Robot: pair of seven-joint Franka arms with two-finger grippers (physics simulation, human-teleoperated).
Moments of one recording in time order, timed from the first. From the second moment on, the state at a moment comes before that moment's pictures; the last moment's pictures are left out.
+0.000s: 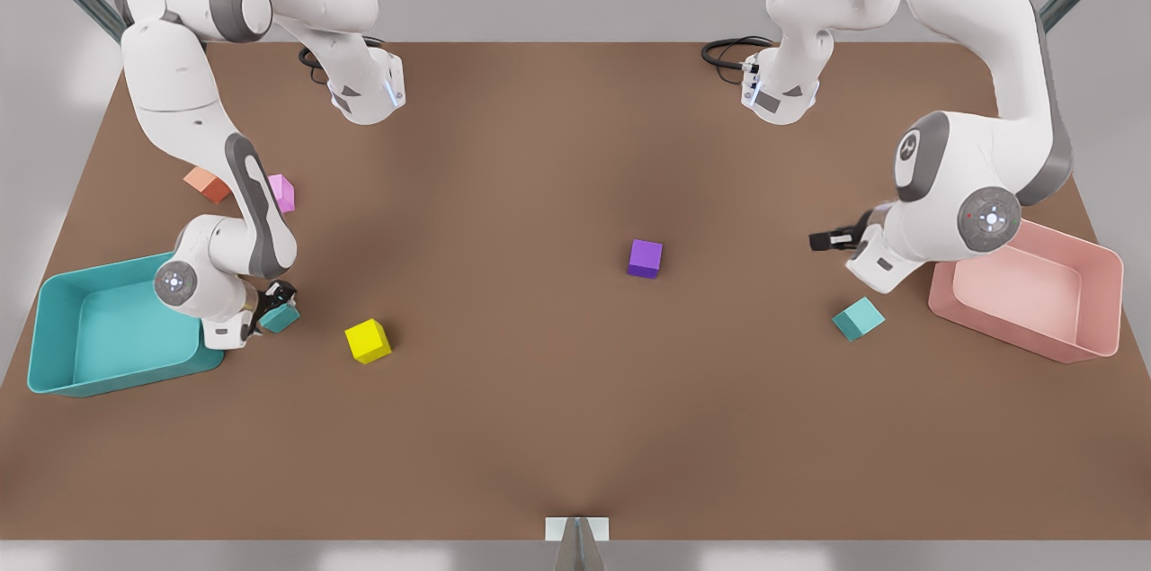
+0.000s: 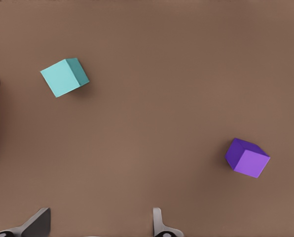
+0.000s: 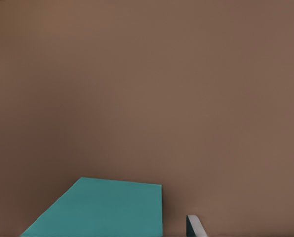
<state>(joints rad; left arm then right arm) -0.05 0.22 -0.06 -1.60 -0.06 1.48 -0.26 -0.20 0.56 0.02 -1.97 -0.08 2.42 -0.94</state>
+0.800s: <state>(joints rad) -0.10 0.39 0.16 -1.76 -0.12 1.91 -0.29 0.77 0.86 0.04 -1.25 0.15 2.18 -0.32</state>
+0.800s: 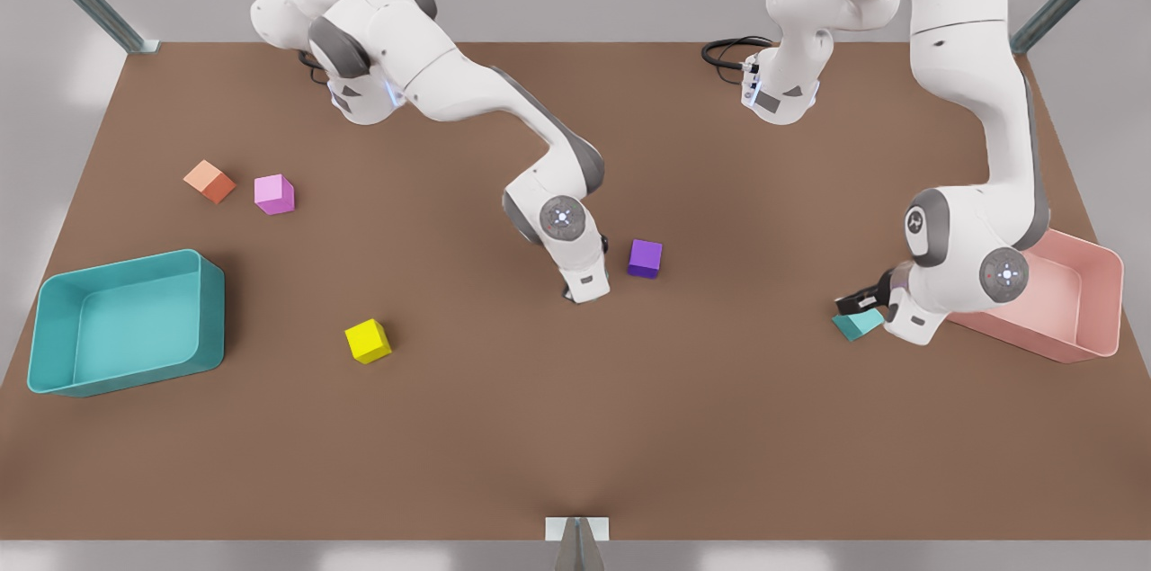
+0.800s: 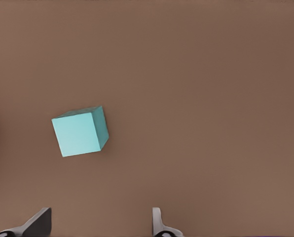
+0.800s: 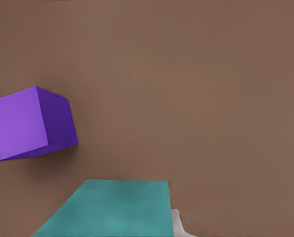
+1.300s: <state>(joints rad) -0.04 0.52 0.21 -1.89 -0.15 2.24 -0.37 0.77 1.01 0.02 -1.16 0.12 2.39 0.32</state>
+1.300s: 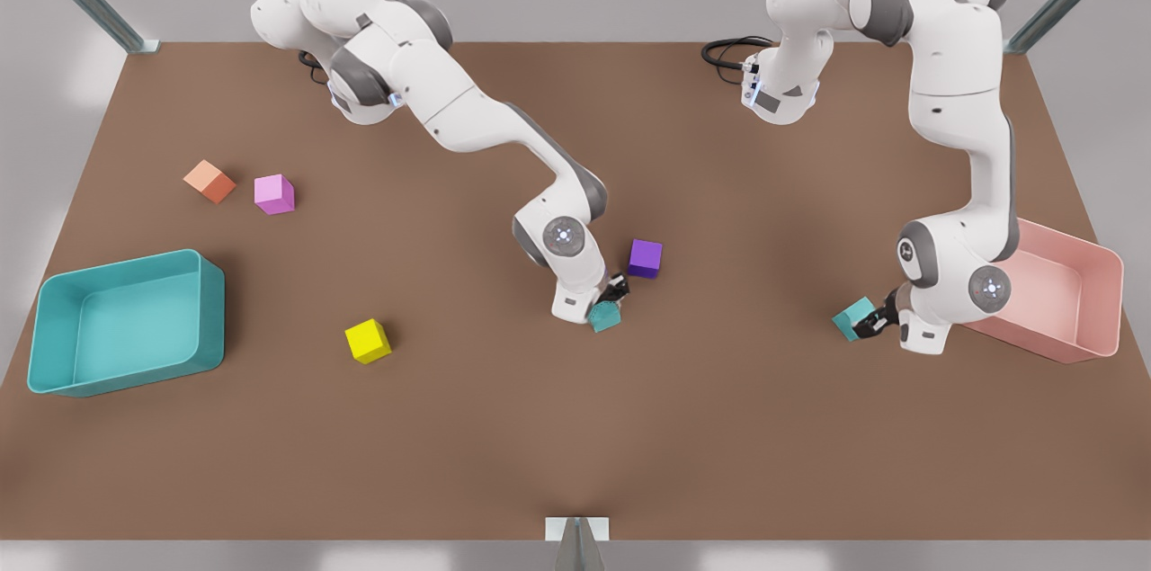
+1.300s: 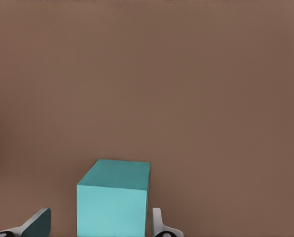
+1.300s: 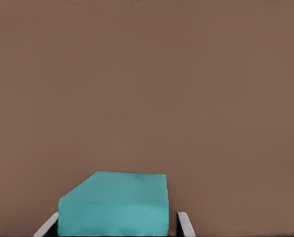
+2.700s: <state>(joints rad) -0.52 0.74 -0.23 -1.41 0.06 2.11 -0.82 0.03 0.25 0.22 -1.29 -0.27 1.34 -0.04</state>
